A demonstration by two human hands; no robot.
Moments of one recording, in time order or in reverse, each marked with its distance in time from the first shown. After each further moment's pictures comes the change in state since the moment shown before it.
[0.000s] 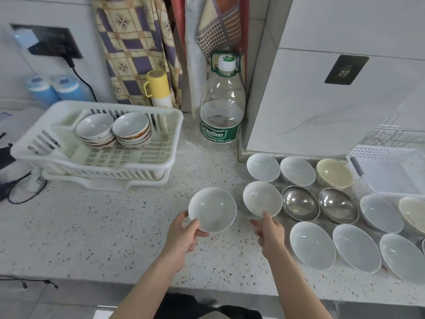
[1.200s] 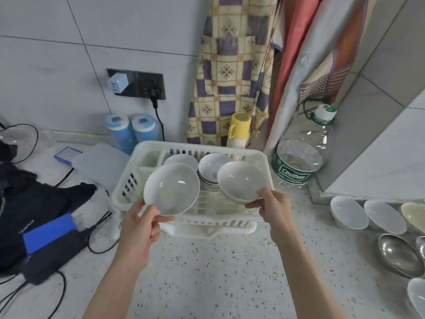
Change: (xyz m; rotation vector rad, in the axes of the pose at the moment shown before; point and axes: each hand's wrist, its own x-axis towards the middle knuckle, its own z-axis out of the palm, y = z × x) left_hand 0.065 0.132 -0.332 -0.283 0.122 0.304; right_hand -0.140 -0.075 0.300 -0.184 -0.200 -0.490
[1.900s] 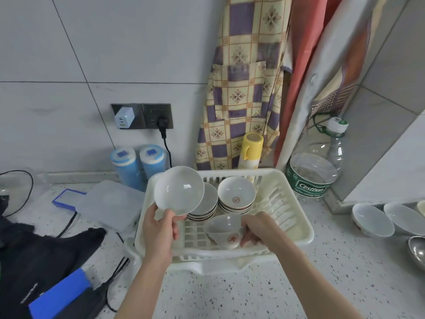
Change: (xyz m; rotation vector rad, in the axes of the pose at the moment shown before) left_hand 0.109 0.022 -0.012 -0.046 0.026 0.127; right_hand 0.034 0.004 0.100 -0.511 -0.208 0.257
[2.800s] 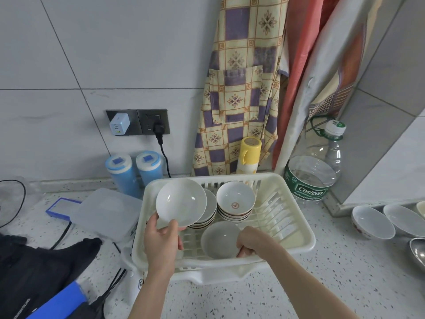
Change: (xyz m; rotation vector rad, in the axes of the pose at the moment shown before) left_hand 0.004 -0.017 0.004 0.248 0.051 0.111; right_hand 0.043 0.009 0.025 -0.313 -0.134 0.149
